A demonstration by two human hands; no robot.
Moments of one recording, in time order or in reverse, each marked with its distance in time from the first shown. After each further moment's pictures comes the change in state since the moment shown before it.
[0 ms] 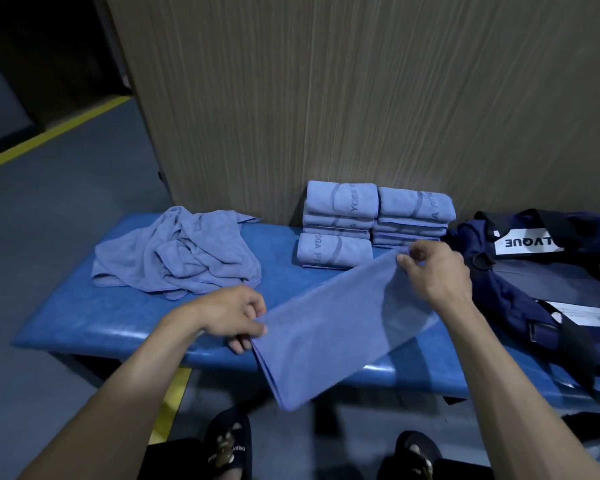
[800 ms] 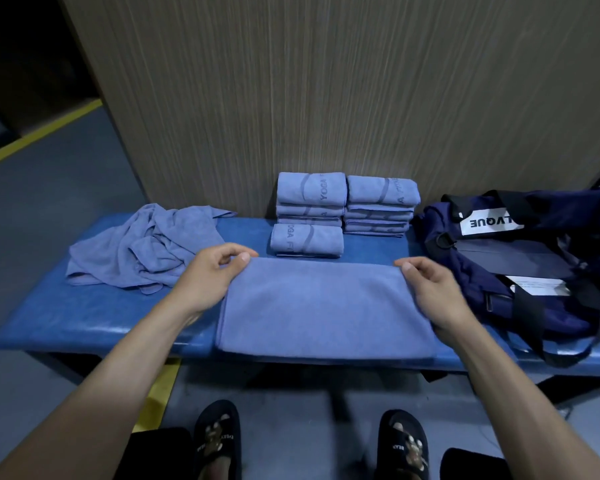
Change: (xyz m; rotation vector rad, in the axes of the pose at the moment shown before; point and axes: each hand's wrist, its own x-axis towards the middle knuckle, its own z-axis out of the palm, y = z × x) left_hand 0.001 0.032 0.016 -0.299 0.560 0.378; right_hand -0.038 0.072 -0.009 0.737 -0.160 0.101
